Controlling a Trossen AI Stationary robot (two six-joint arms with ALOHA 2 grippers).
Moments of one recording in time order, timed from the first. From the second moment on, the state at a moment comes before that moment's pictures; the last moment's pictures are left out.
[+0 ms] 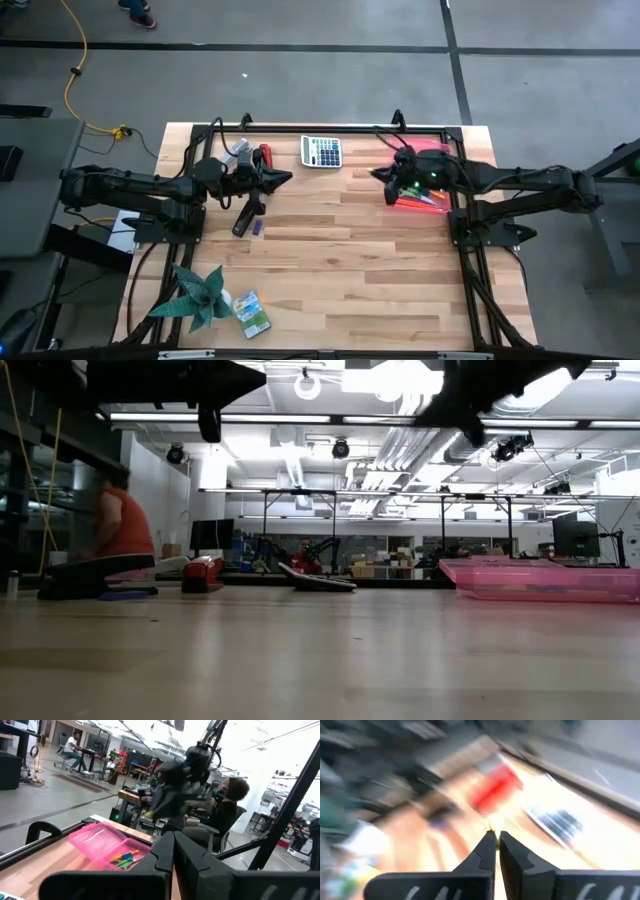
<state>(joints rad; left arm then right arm) 0.26 1.02 0.43 0.72 0.00 -0.34 -0.15 0.97 0.75 -0.20 0.17 0.43</state>
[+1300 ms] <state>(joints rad) 0.26 1.02 0.43 0.70 -0.01 -0.34 -0.55 1.08 0.51 -0.96 0.16 1.01</state>
